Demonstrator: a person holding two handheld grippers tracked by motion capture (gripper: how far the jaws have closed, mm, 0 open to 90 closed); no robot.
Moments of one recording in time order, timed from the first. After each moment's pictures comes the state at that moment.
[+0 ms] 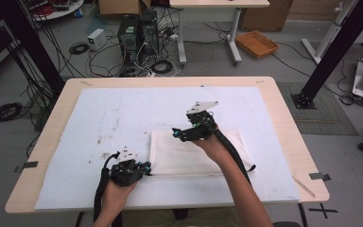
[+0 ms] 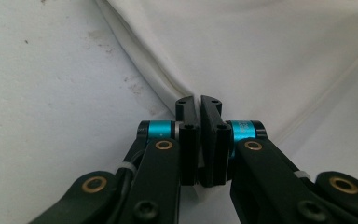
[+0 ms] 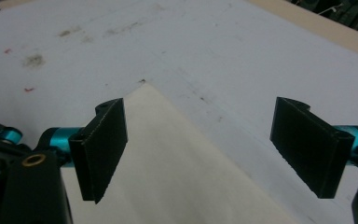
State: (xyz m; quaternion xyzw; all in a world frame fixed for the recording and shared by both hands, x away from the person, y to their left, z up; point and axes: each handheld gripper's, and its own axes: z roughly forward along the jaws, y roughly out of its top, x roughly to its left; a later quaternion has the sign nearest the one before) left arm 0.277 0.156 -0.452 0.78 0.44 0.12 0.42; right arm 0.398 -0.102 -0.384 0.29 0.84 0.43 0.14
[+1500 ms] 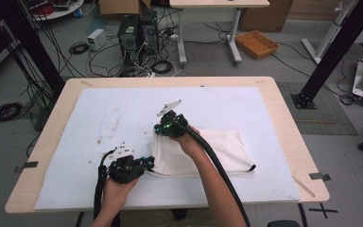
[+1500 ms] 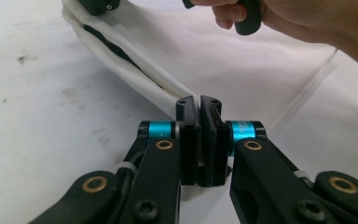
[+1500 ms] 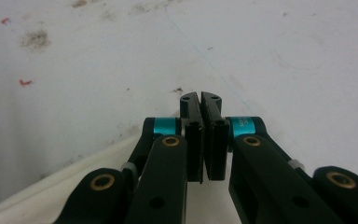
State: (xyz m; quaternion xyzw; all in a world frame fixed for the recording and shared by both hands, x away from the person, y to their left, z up) left arm 0.275 0.150 -0.425 0.76 0.41 0.09 0.50; right arm 0.423 -0.034 -0.406 0.23 0.89 0.39 0.10
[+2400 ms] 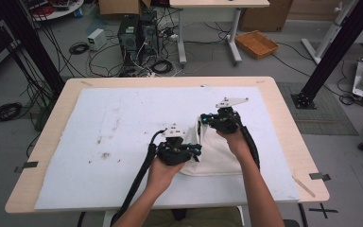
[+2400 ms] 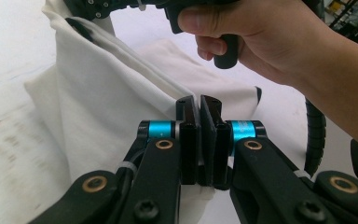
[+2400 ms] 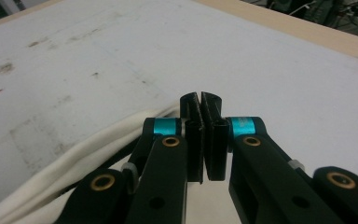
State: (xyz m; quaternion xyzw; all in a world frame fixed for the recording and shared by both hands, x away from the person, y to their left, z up) left arm 0.315 0.019 -0.385 0.78 0.34 0.02 0.52; right arm 0.415 -0.193 -0.387 0.34 0.81 0.47 0.14
